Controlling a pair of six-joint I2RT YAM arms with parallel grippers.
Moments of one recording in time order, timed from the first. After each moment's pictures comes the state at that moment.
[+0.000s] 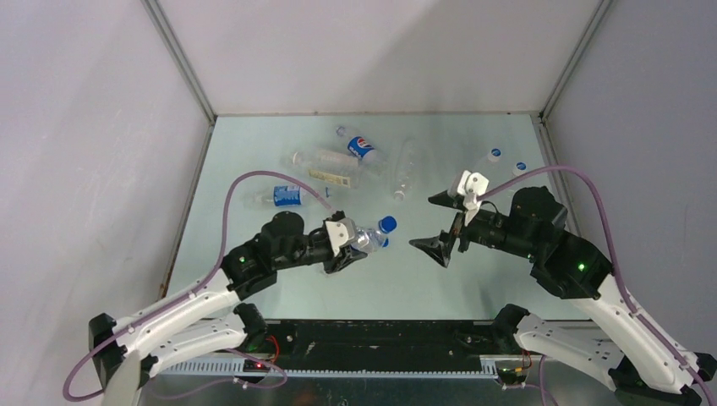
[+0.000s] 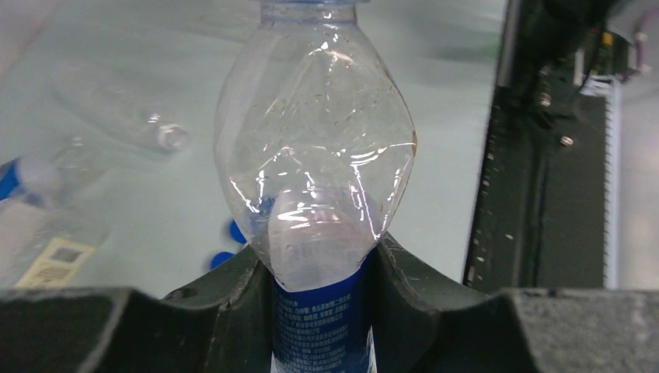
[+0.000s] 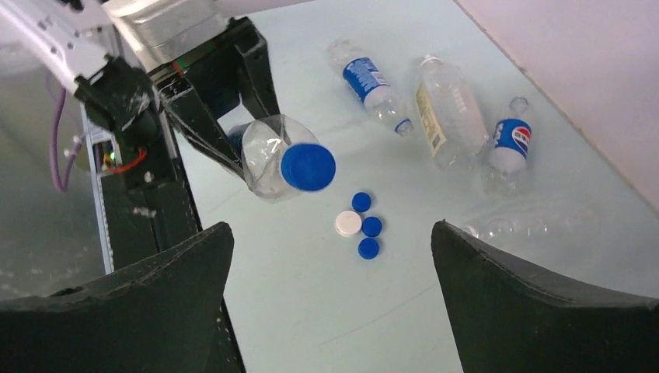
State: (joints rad) left arm -0.91 0.80 0.68 -0.17 0.28 0.21; right arm 0.81 0.78 1.12 -0.55 -0.29 -0.09
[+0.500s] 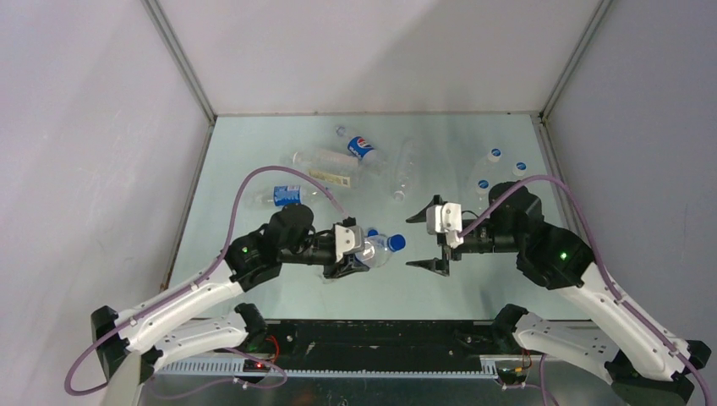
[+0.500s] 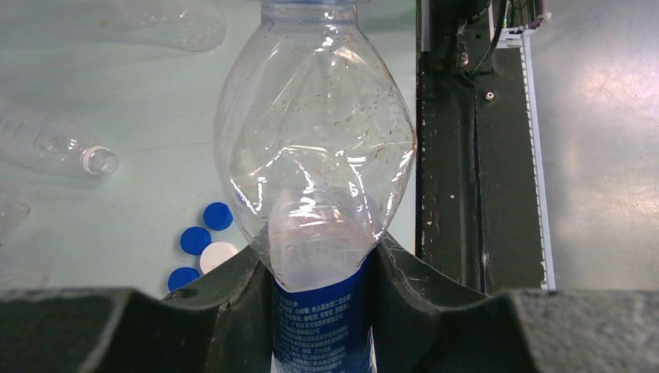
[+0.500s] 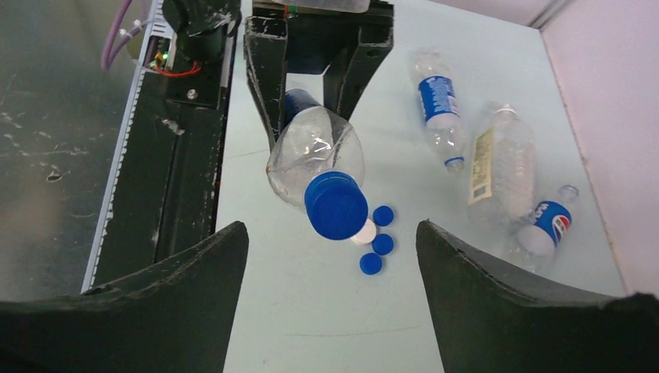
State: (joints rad) left arm -0.91 0.89 0.80 -0.36 0.50 0.30; right arm 0.81 0.83 1.11 -0.63 -0.61 -0.49
